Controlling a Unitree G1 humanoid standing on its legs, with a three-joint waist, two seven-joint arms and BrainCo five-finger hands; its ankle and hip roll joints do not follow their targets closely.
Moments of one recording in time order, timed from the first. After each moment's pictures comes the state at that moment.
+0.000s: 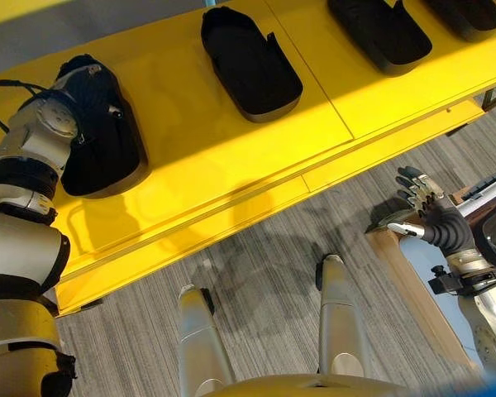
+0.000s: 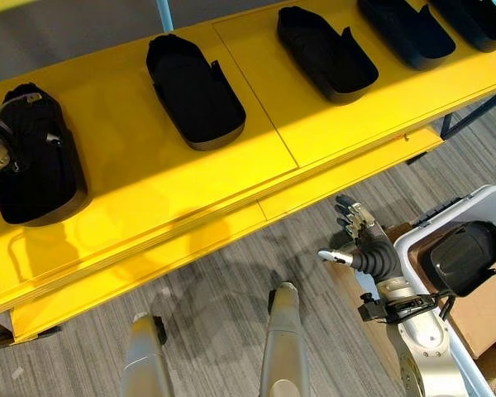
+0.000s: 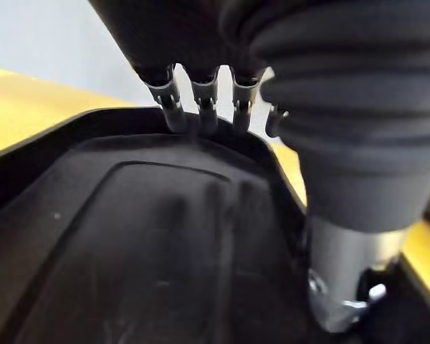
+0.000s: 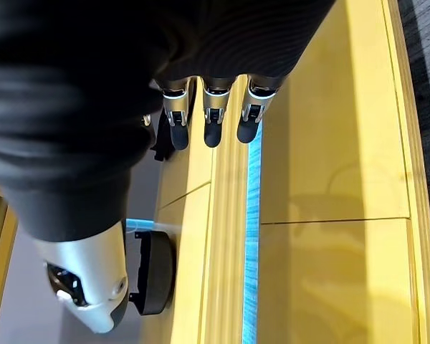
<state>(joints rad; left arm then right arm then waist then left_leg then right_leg) -1.17 0.99 -0.59 0.99 0.05 0.01 -0.11 0.24 -0.53 -0.14 -0.33 0.41 -0.10 0.19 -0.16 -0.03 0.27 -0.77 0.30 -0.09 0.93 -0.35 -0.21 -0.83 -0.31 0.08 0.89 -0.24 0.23</state>
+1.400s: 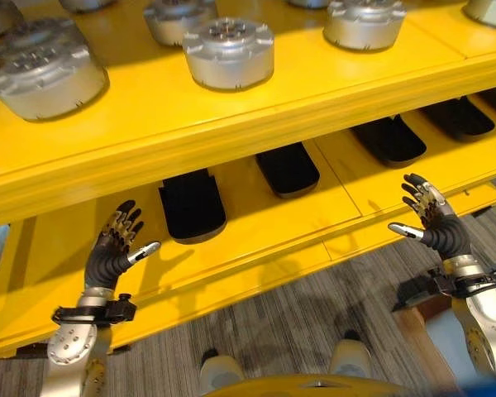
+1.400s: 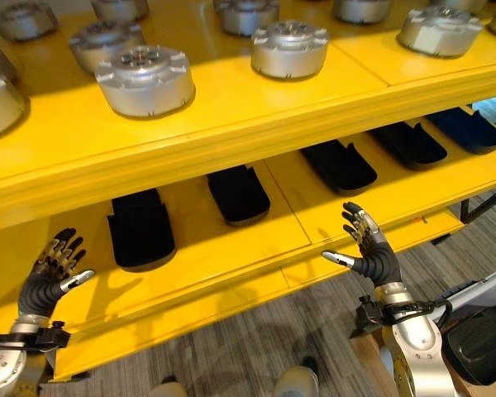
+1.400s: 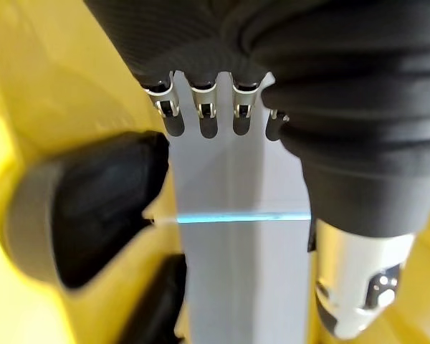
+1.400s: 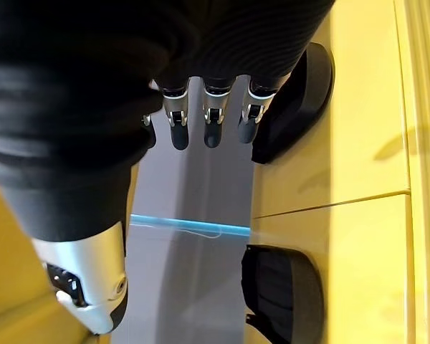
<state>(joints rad) 0.46 0.40 0.18 -0.15 -0.56 -0.24 -0.19 0.25 -0.49 -0.14 -0.21 0.37 -0.17 0.14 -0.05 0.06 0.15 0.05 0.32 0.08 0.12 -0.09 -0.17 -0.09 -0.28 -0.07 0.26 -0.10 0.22</state>
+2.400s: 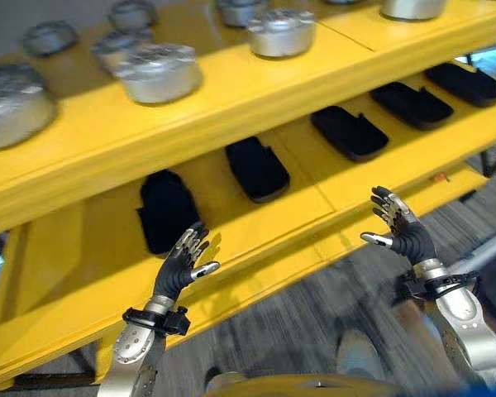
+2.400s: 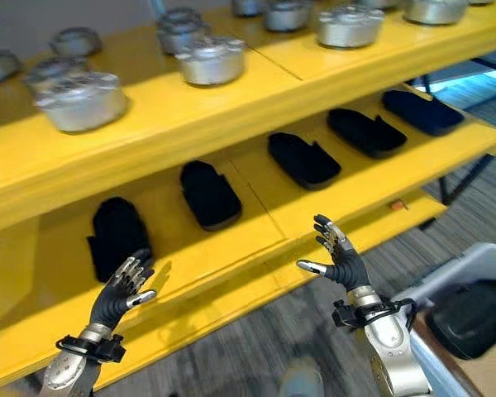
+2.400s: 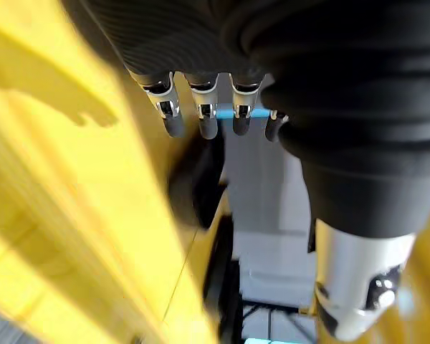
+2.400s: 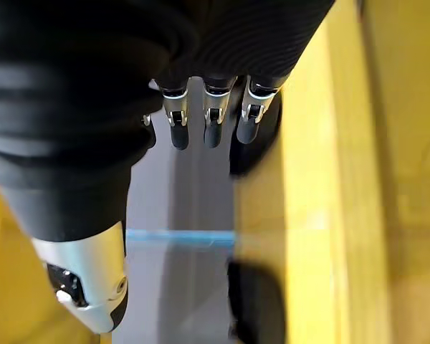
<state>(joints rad) 0.32 0.38 -0.16 0.06 -0.52 -0.26 -0.19 0.19 -0.52 0.03 -0.12 0.37 -0.22 0.07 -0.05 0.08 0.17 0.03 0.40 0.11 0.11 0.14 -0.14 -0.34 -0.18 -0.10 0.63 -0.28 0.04</state>
